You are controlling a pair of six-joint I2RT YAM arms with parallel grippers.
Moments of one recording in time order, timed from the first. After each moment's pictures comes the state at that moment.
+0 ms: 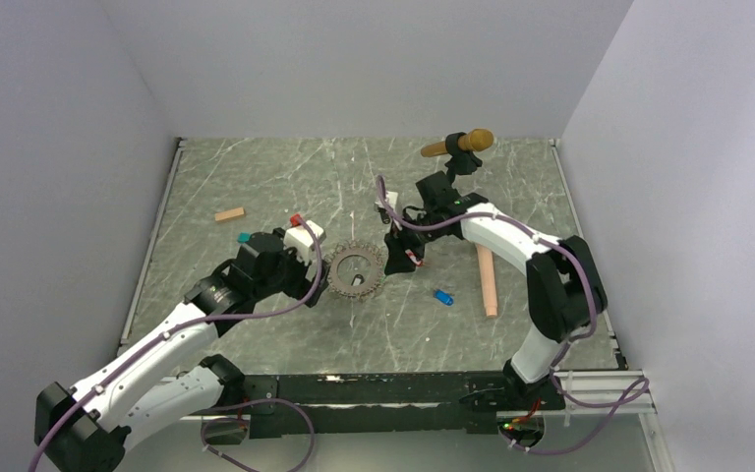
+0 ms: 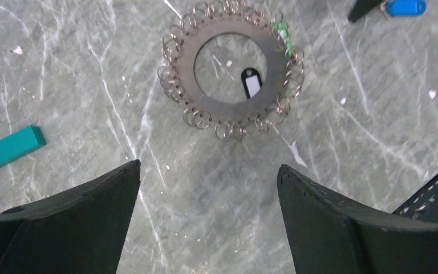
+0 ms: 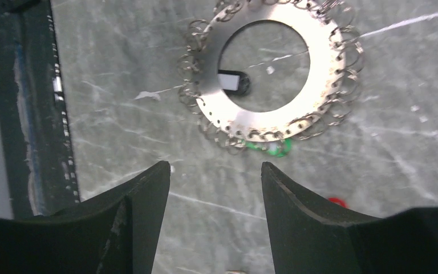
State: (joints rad) left arm -0.64 0.88 0.70 -0.40 0.02 -0.01; right arm 0.50 1.67 1.16 -0.54 -0.80 -0.50
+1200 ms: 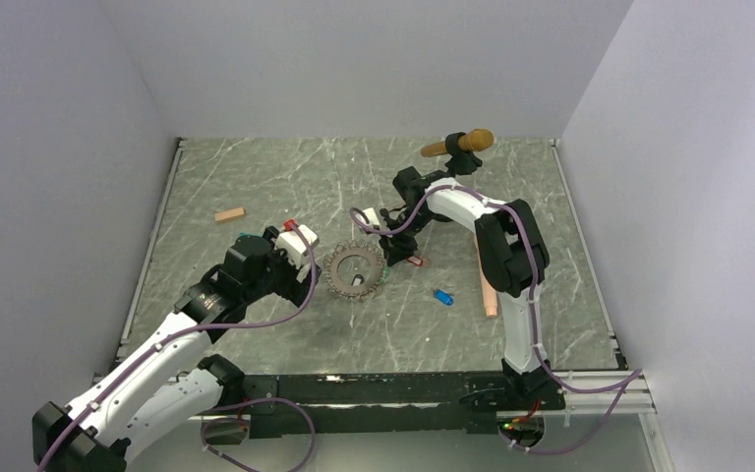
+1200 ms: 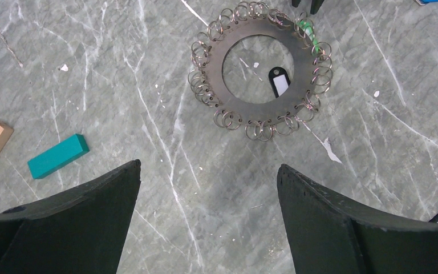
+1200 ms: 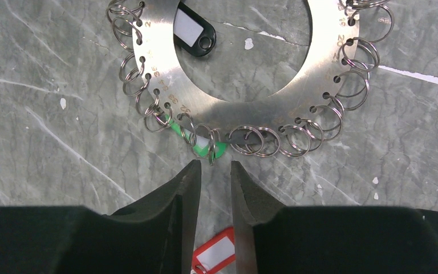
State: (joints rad) left arm -0.57 0.79 0.64 -0.39 0.04 0.16; right arm 0.50 2.12 1.59 -0.97 -0.74 -1.29
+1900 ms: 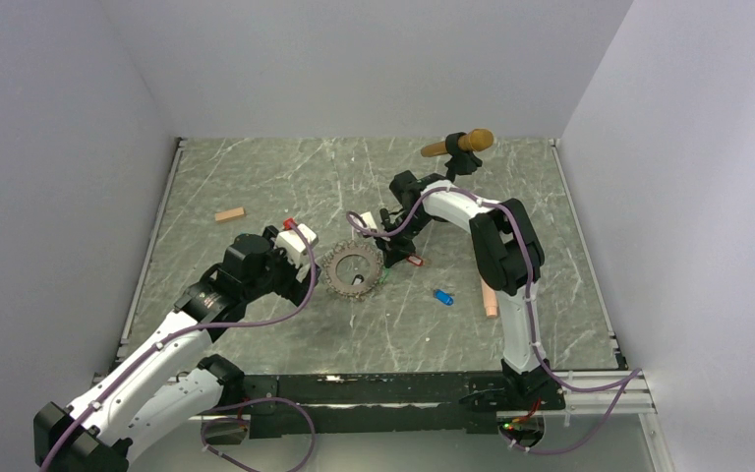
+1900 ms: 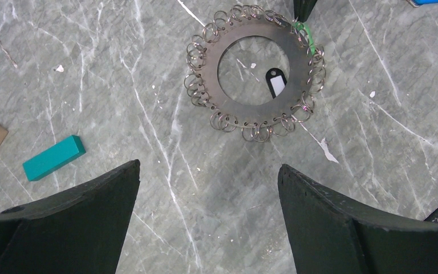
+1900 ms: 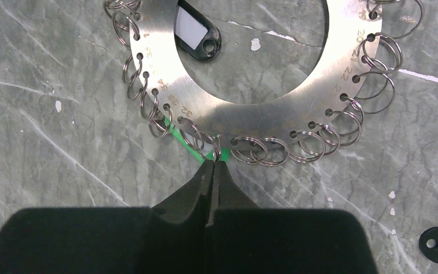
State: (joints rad) left arm -0.56 0.80 0.64 -0.39 0.07 0.16; right arm 0.51 2.15 1.59 -0.96 -0.73 -1.29
